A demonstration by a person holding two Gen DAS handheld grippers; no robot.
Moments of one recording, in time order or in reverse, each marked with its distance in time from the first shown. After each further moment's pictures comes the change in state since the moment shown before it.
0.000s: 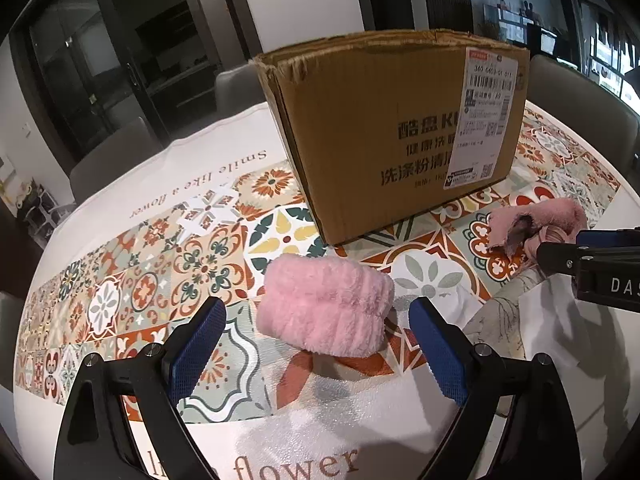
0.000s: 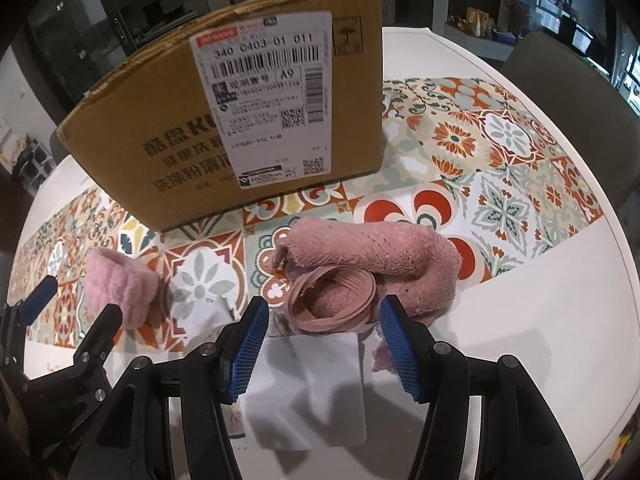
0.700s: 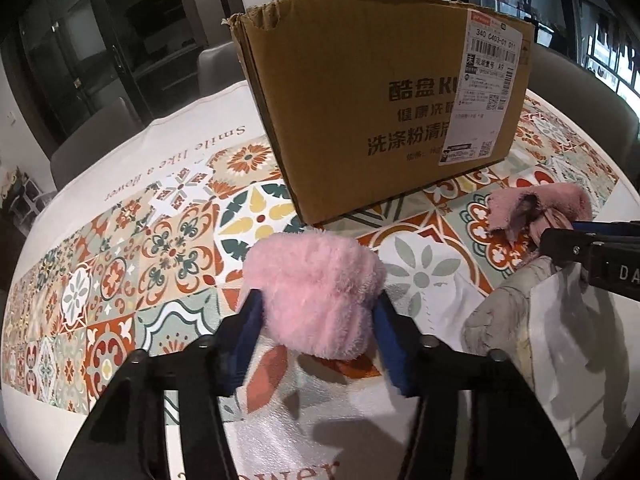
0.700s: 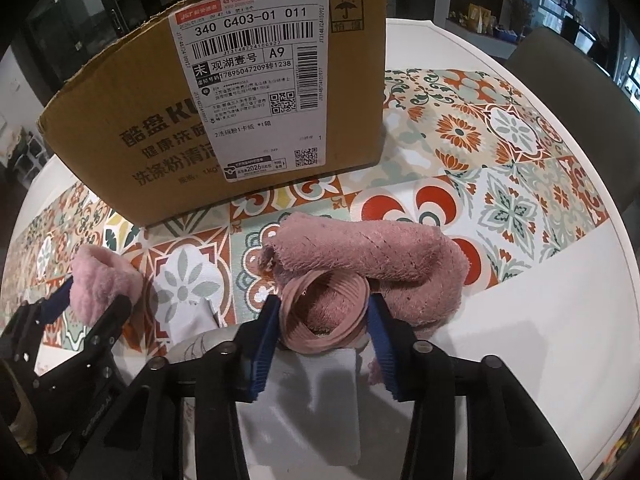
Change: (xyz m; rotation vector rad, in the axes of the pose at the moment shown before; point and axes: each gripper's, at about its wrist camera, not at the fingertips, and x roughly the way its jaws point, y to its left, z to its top) left arm 0.024 -0.006 -0.004 -0.011 0.061 -0.059; right arm 0.016 -0.003 0.002 -0.010 0.022 -0.009
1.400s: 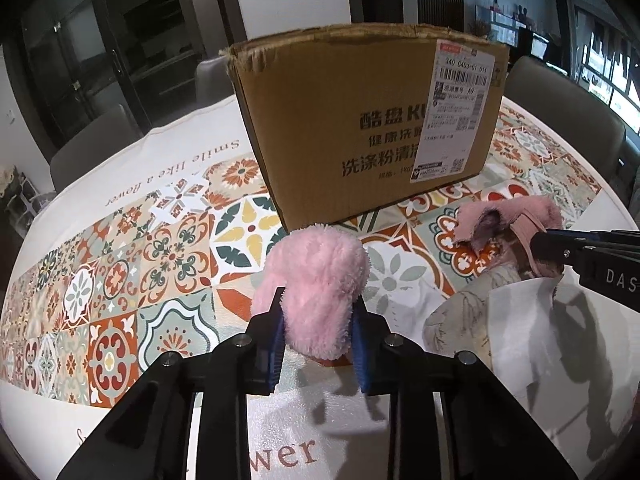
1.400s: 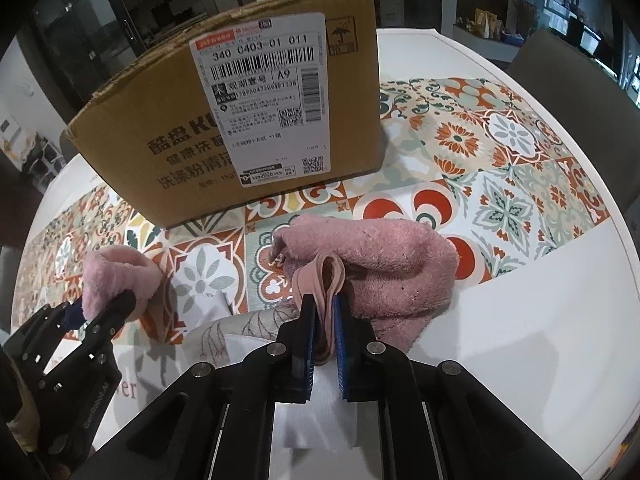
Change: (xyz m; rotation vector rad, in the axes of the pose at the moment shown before) left arm -0.031 -0.011 0.004 -0.011 -0.038 -0.022; right arm -0.022 -0.005 -0.006 -0.004 -0.042 0.056
